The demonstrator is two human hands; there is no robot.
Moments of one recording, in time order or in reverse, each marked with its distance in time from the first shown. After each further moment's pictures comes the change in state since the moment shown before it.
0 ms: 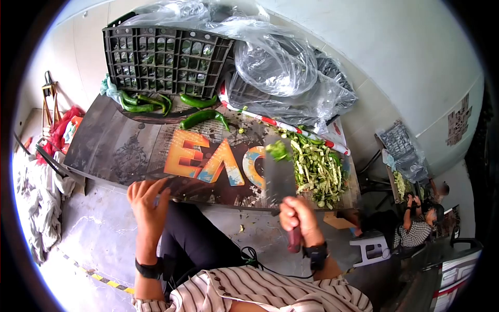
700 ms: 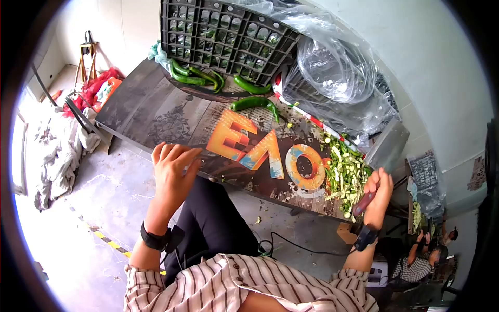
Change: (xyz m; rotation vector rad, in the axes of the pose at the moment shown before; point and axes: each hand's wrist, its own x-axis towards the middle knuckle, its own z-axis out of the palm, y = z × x) left_hand 0.016 -0.013 -0.019 0.057 -0.008 0.065; right_hand 0.025 -0.108 -0.040 -0.202 0.486 -0.611
